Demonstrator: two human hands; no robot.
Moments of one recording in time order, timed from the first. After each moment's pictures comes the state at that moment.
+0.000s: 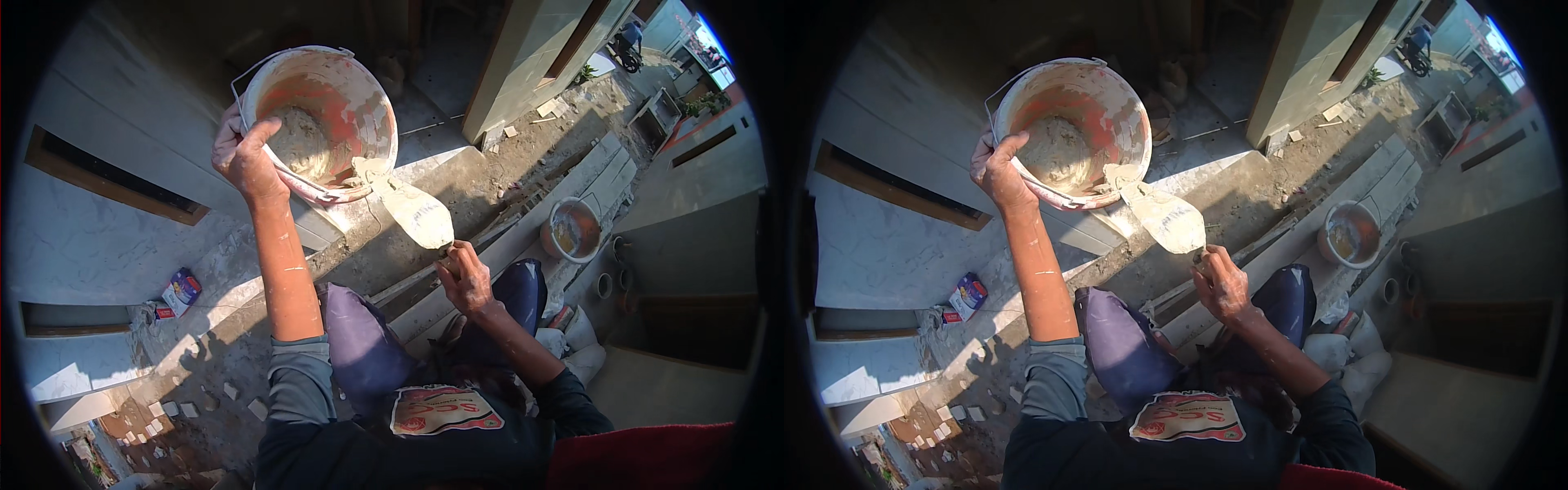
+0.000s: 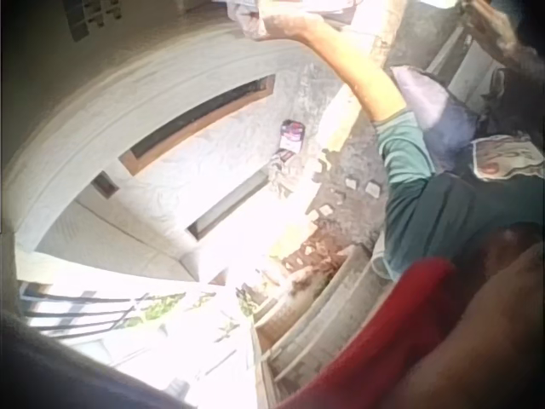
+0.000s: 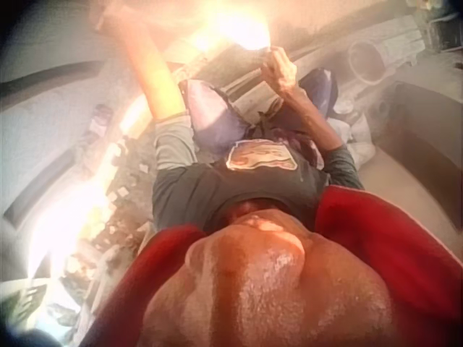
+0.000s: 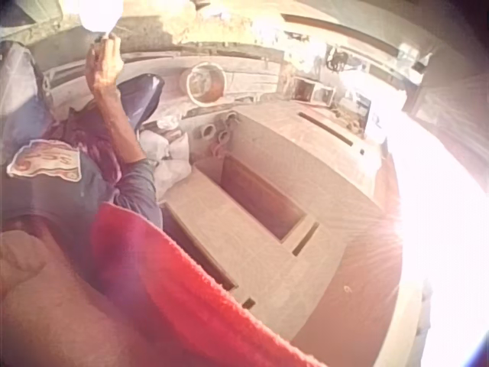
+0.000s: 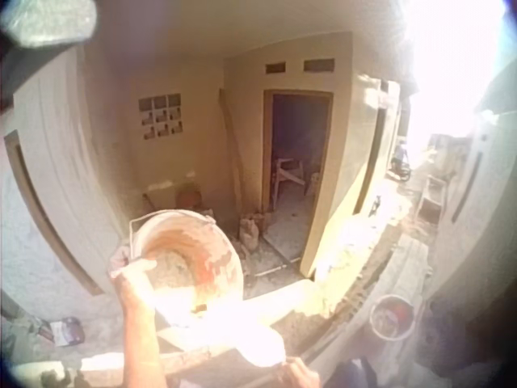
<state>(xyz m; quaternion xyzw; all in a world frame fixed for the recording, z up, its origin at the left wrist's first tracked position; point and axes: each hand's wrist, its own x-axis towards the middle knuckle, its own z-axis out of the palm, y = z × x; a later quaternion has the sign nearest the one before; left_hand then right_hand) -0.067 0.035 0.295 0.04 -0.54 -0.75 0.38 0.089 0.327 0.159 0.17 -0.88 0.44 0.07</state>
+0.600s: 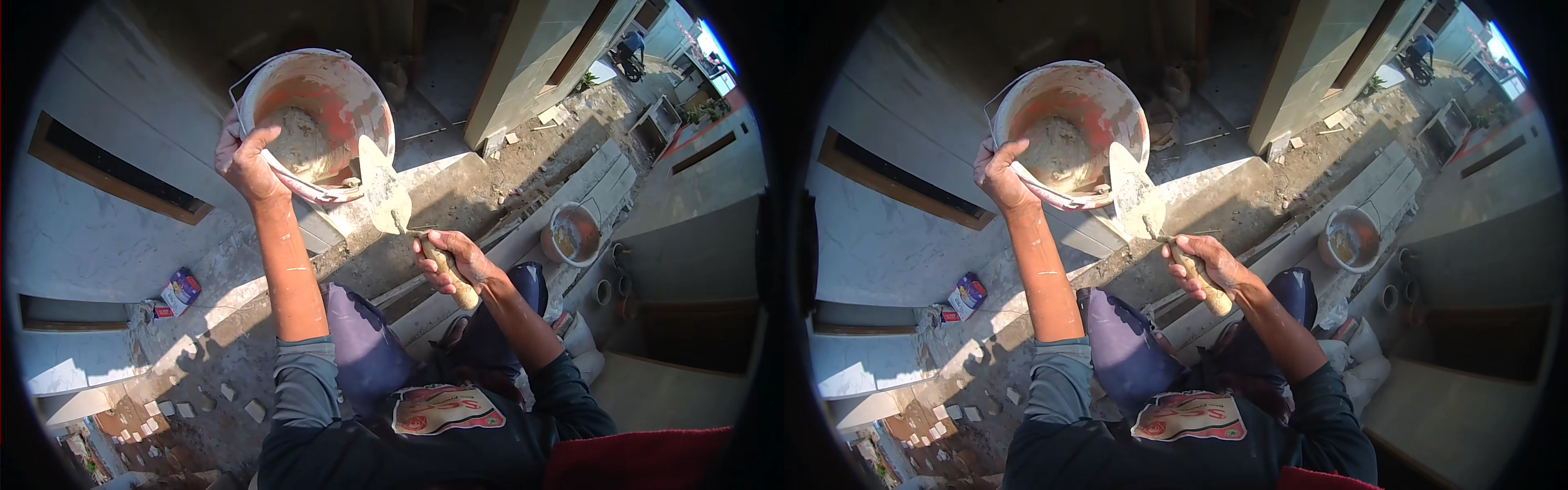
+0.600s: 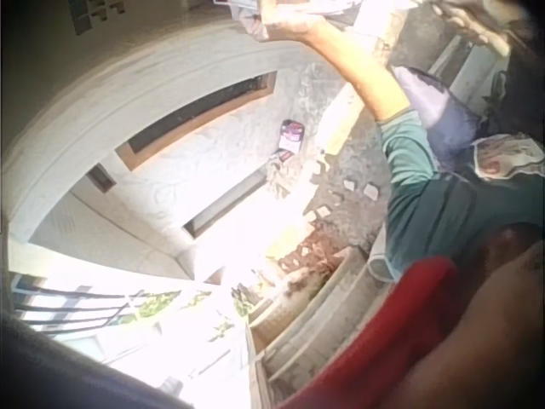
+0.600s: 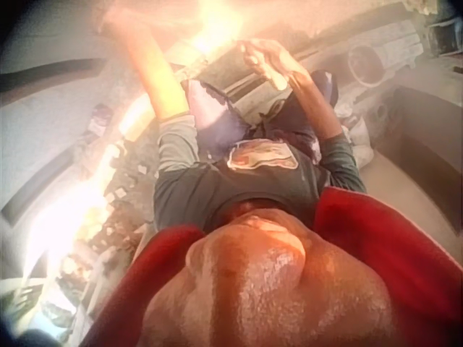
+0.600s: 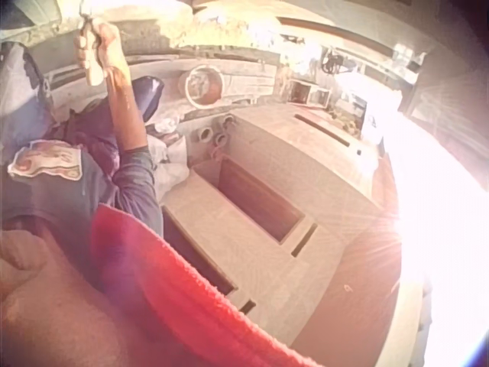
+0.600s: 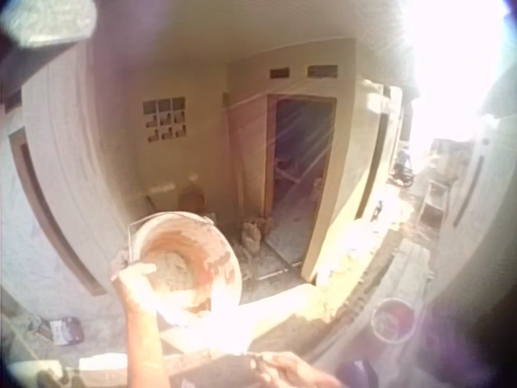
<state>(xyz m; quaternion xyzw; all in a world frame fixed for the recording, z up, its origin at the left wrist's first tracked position) -0.055 0.022 0.298 0.05 -0.50 -0.79 0.37 0.040 0.314 0.203 -0.02 -0.29 0.82 -0.49</state>
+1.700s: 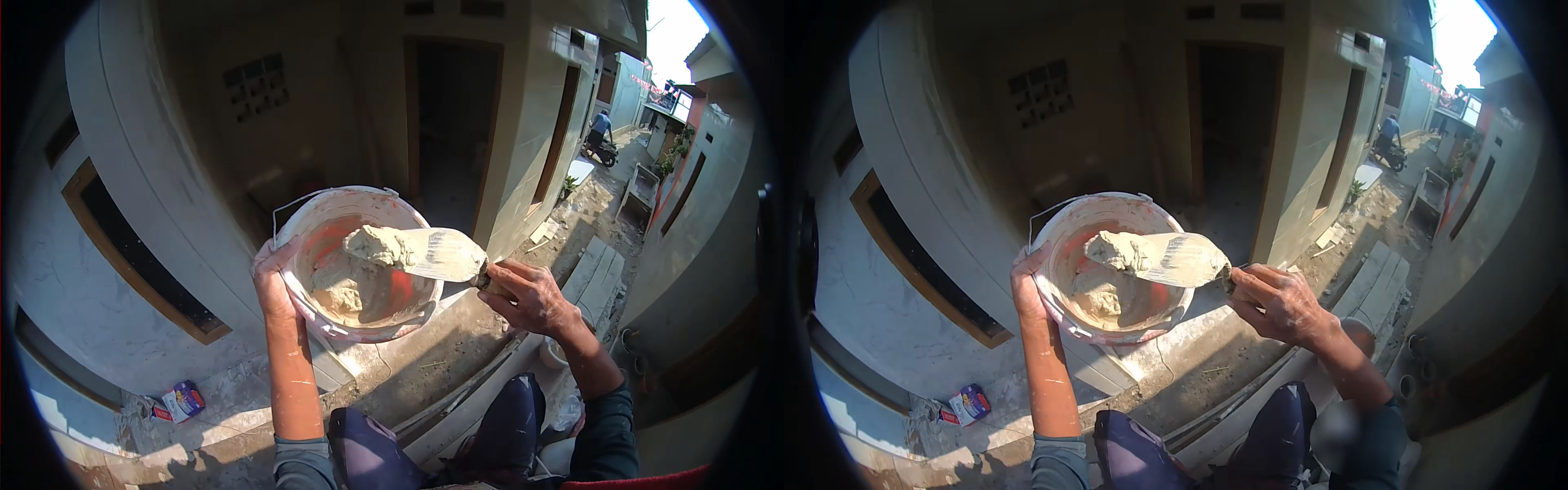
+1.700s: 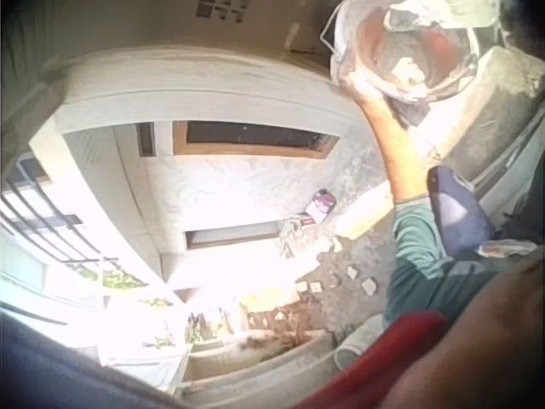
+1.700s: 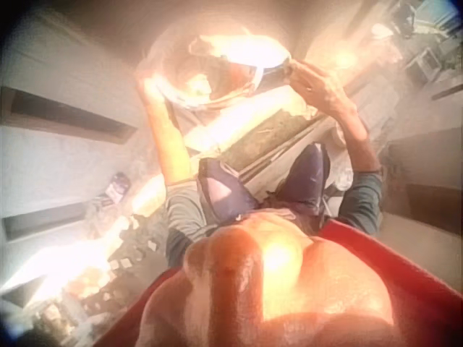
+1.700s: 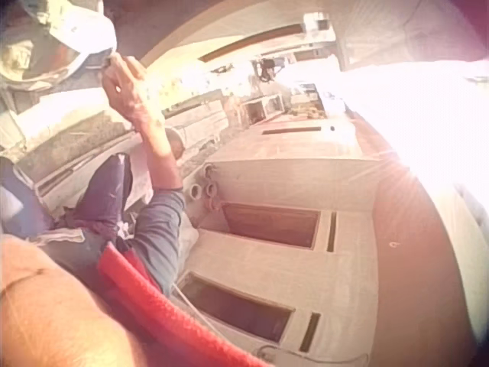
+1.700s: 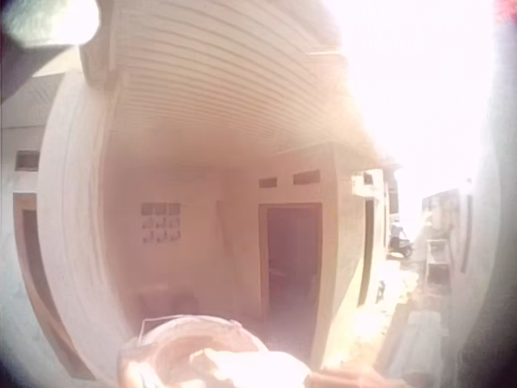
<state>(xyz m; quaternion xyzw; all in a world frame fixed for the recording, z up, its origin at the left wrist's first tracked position) -0.064 0.017 0.354 -0.03 -0.43 -0.89 0.18 -0.030 0.387 0.364 0.41 -0.85 0.23 0.24</state>
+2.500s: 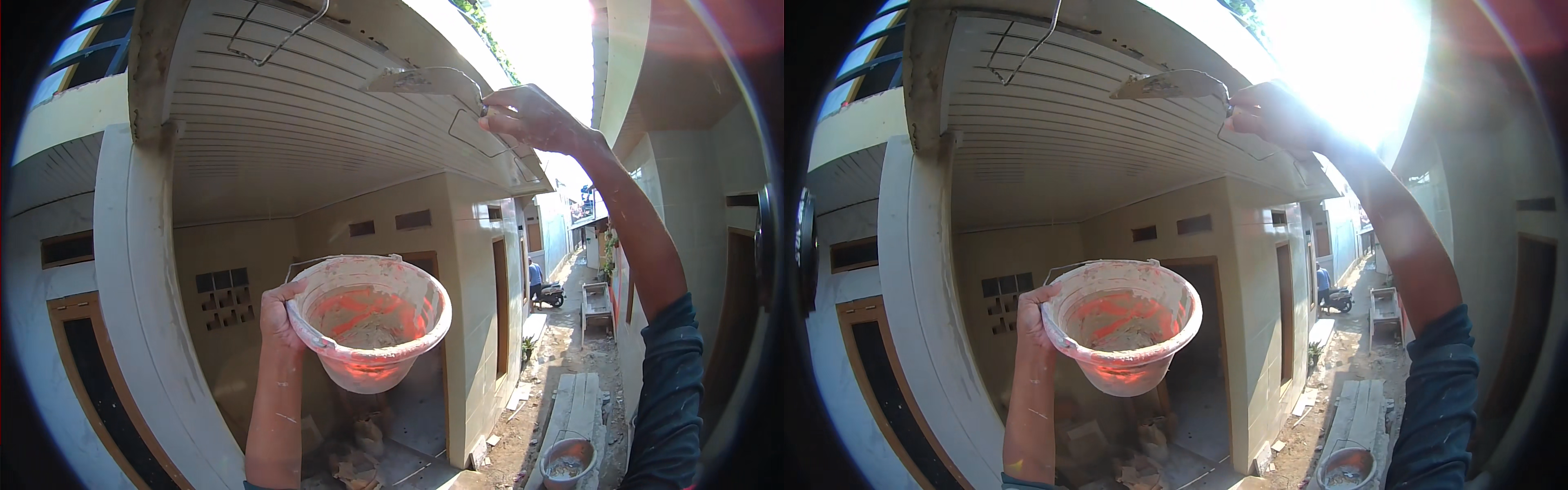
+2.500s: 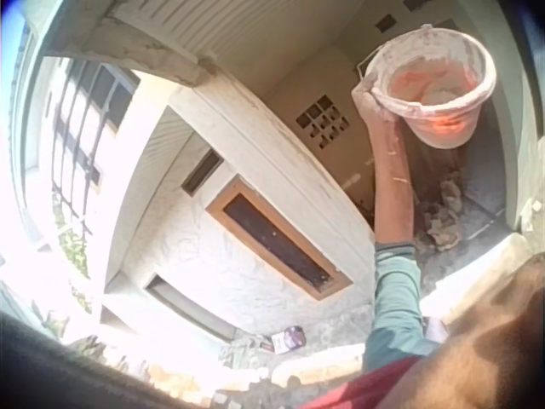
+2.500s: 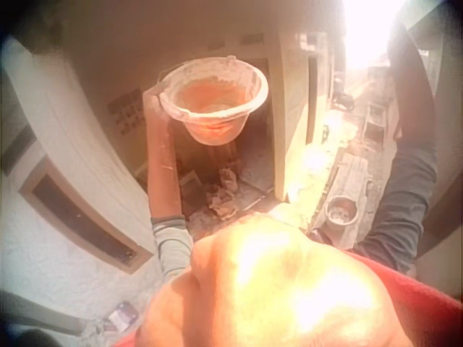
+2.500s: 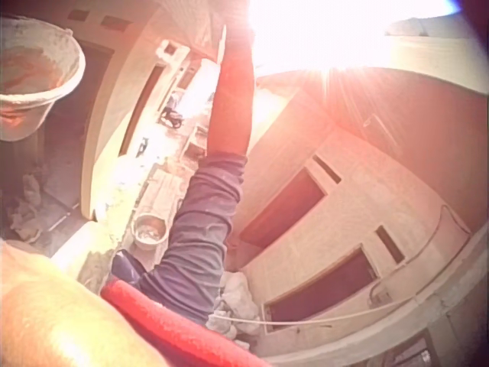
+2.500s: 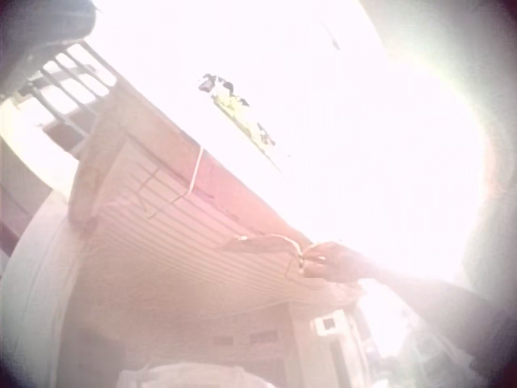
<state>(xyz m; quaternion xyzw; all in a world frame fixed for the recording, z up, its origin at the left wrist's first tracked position) -0.167 0.050 0.560 -0.33 -0.33 -0.88 -0.04 0.006 0.426 0.768 0.18 -0.82 -0.02 0.54</state>
